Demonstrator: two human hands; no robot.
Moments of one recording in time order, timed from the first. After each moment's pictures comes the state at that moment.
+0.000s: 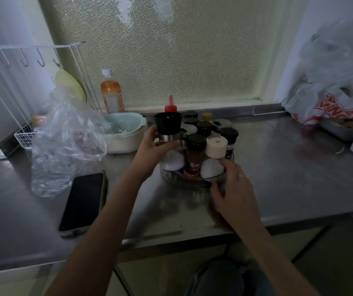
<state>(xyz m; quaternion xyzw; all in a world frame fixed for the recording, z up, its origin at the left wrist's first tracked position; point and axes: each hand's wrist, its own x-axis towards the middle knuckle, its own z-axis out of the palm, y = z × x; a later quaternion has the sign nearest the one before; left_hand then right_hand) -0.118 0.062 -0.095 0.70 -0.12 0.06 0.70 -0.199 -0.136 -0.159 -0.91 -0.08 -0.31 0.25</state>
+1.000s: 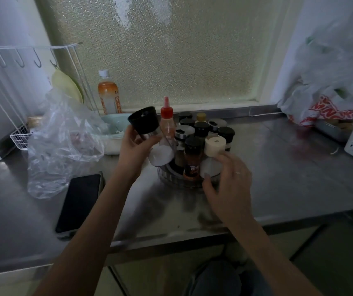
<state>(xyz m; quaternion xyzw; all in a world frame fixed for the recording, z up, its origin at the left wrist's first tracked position) -0.118 0.084 -0.095 0.65 -0.10 0.13 0.75 -0.203 -0.121 -0.142 -0.89 -0.06 -0.38 0.24</state>
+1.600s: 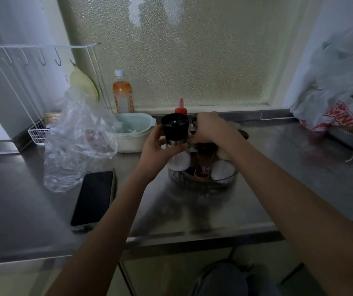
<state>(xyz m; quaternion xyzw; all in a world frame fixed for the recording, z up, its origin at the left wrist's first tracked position) -0.120 0.075 -0.098 0.71 -0.16 0.13 0.67 -0.095 -0.068 -0.018 -1.00 -0.05 -0.01 0.08</state>
